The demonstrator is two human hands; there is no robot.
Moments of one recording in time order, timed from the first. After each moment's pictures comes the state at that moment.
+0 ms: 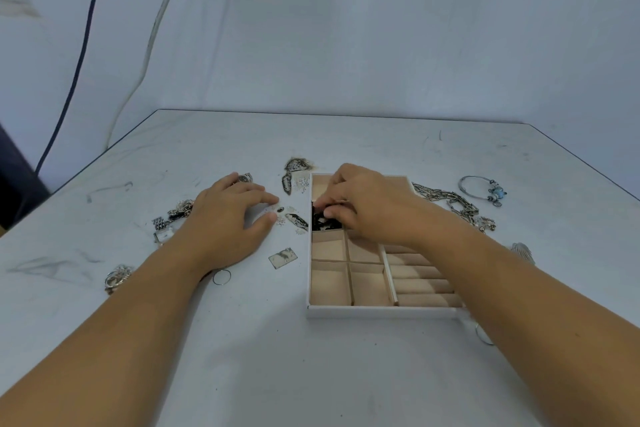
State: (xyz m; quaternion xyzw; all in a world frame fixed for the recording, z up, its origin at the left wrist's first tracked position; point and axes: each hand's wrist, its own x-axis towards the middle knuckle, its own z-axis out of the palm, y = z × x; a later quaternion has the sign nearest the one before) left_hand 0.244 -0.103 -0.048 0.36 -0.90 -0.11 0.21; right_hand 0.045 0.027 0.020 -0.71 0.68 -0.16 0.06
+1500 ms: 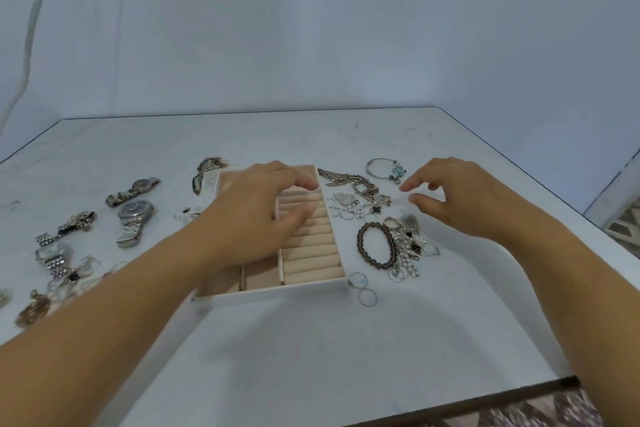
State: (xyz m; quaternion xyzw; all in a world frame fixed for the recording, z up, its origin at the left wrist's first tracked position) left_hand 0.135 0.013 0.012 0.17 -0.94 -0.19 0.24; right_hand -0.108 0.182 0.023 -0.58 0.80 -0.16 -0.04
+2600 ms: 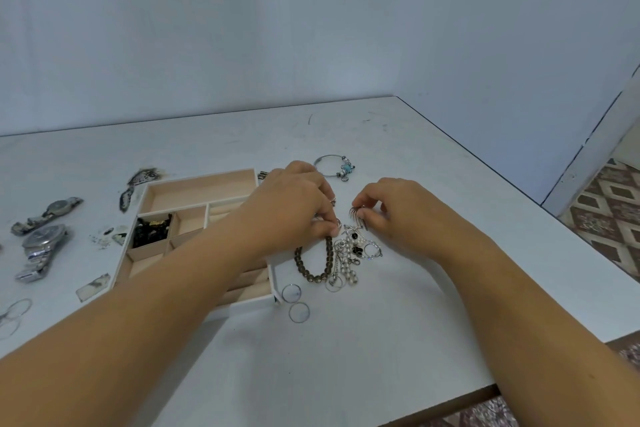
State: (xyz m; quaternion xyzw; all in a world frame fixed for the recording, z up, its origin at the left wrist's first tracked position) left_hand 0.017 0.053 0.007 0.09 -0.99 -0.04 0.09; right_hand -0.122 0.193 -0.013 -0.54 0.81 -0.22 0.00
